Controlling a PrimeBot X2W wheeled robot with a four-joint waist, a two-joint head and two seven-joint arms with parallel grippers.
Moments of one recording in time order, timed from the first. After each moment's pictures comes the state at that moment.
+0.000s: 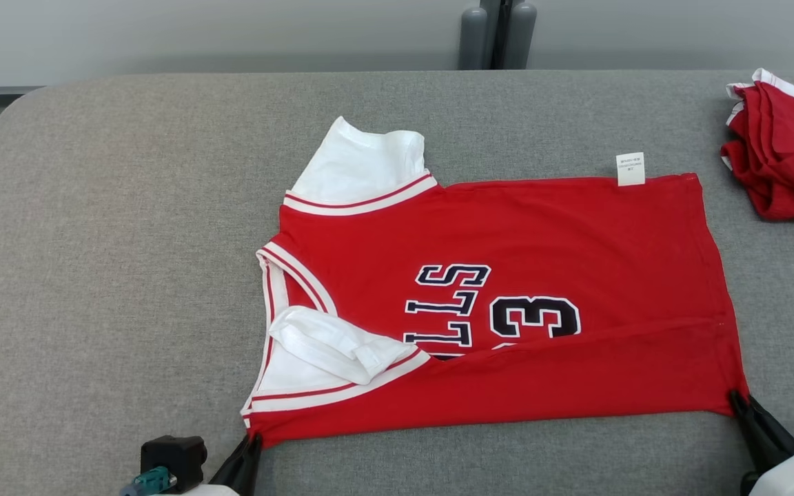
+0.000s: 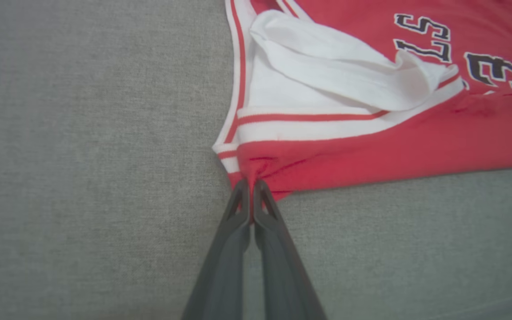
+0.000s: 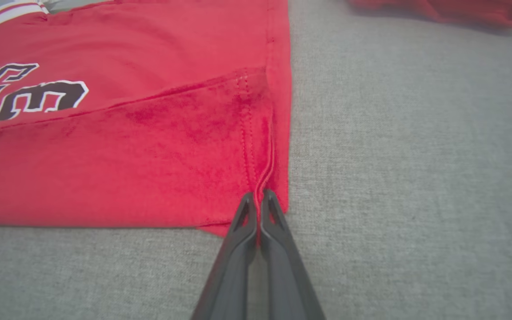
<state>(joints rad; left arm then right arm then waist) 0.16 0.22 -0.29 -0.05 -0.44 0.15 0.24 -0.04 -0.45 0.30 0.42 0.62 0.13 -0.20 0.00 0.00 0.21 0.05</state>
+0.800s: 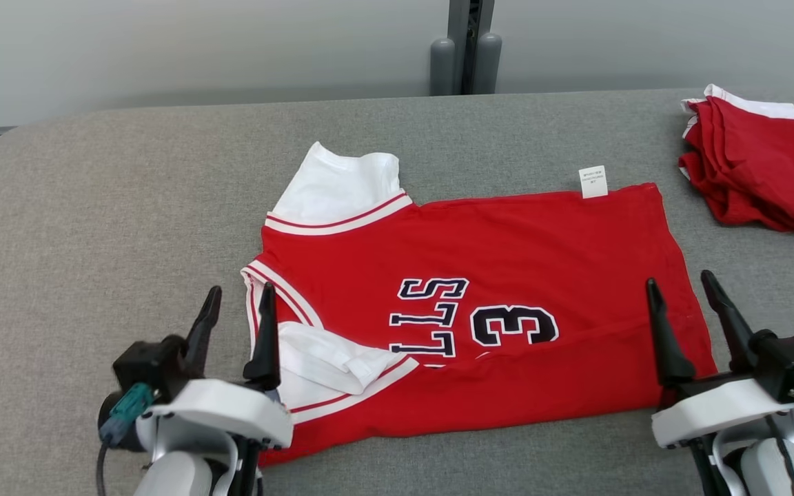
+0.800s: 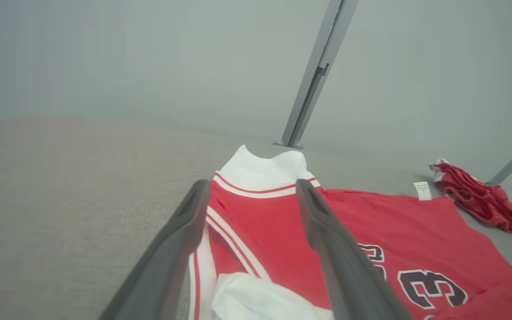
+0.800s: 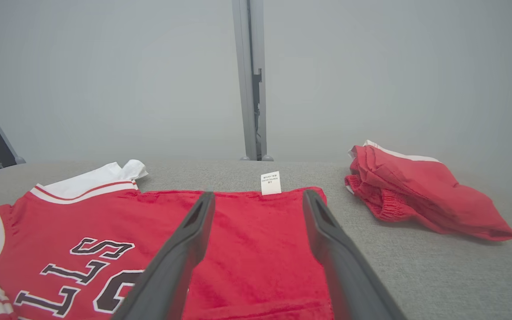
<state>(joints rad) -0.11 0.10 -0.25 0.10 -0.45 0.12 -0.12 -0.16 -0.16 0.11 0.26 0.25 0.13 -0.26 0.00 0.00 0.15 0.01</state>
